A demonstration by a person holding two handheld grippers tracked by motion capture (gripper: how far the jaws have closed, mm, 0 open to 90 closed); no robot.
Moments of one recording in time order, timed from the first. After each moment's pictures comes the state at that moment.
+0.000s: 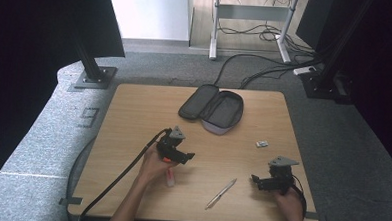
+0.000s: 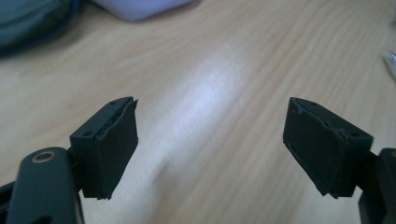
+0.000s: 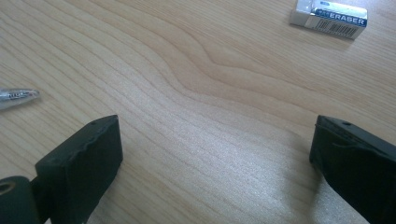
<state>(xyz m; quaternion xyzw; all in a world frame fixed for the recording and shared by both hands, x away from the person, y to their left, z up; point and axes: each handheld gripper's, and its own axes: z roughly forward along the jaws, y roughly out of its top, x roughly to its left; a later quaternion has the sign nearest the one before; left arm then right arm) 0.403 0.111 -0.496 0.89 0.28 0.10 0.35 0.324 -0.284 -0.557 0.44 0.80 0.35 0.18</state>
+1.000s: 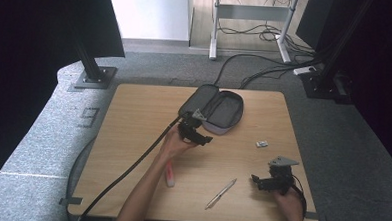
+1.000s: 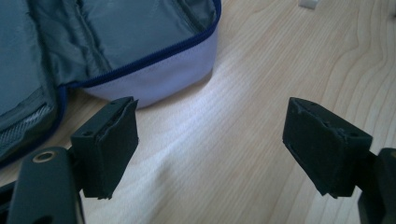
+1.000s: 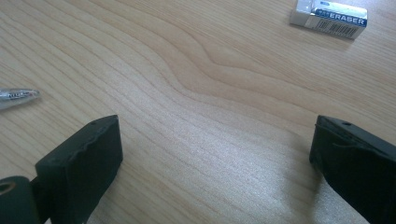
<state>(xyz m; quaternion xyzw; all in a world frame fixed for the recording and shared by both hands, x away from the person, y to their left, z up) 0.472 0.050 -0.490 0.90 0.26 0.09 0.35 0.324 -0.284 -0.557 0.44 0.80 0.35 0.18</state>
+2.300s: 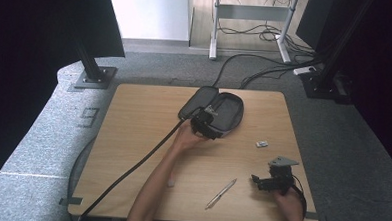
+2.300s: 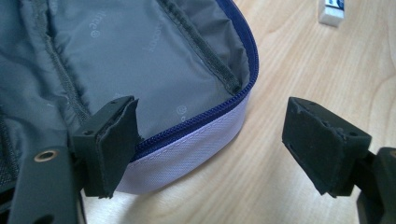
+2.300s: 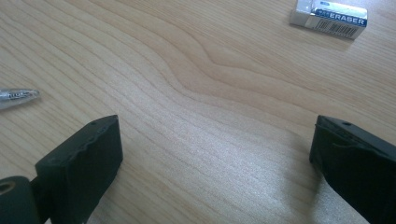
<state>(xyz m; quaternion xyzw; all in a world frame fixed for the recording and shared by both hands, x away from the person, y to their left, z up) 0.511 0.014 -0.515 0.90 0.24 0.06 0.35 0.324 -0.284 -0.557 0.44 0.81 0.35 0.18</state>
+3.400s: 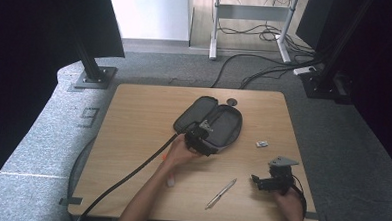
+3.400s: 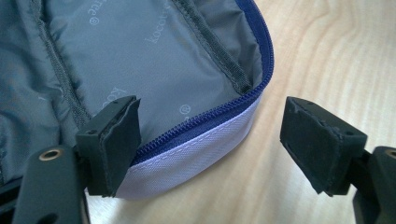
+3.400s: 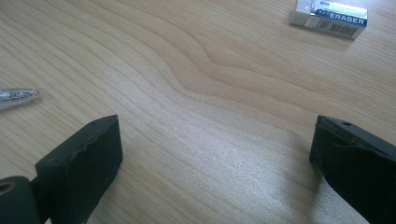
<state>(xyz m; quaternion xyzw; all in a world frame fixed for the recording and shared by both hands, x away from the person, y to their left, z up) 0.450 0.033 -0.520 0.91 0.23 0.04 0.34 0.324 -0.284 -0.557 0.44 0.81 0.35 0.18</state>
